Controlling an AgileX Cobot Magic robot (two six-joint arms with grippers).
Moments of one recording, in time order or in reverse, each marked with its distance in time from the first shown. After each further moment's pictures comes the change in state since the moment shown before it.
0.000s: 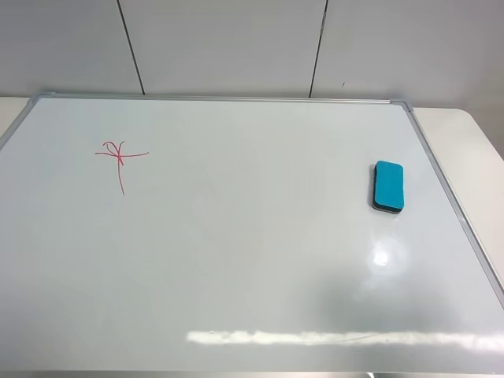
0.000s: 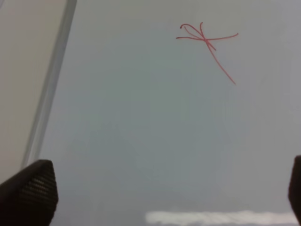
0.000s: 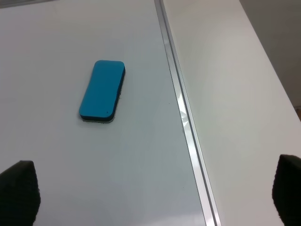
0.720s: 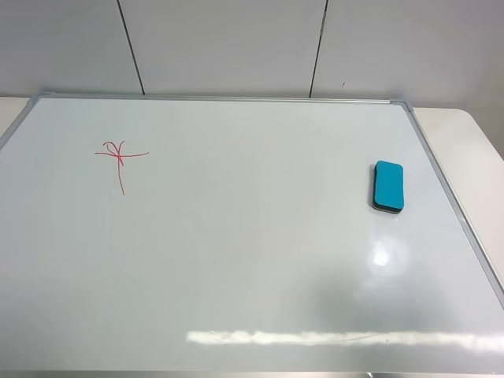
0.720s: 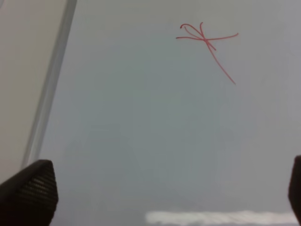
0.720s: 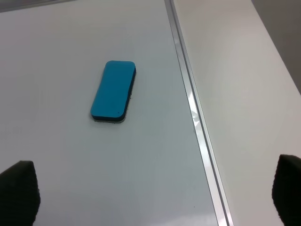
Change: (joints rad) left arm 0.000 0.000 0.000 0.000 0.000 0.000; right arm 0.000 0.000 0.000 0.033 0.000 0.000
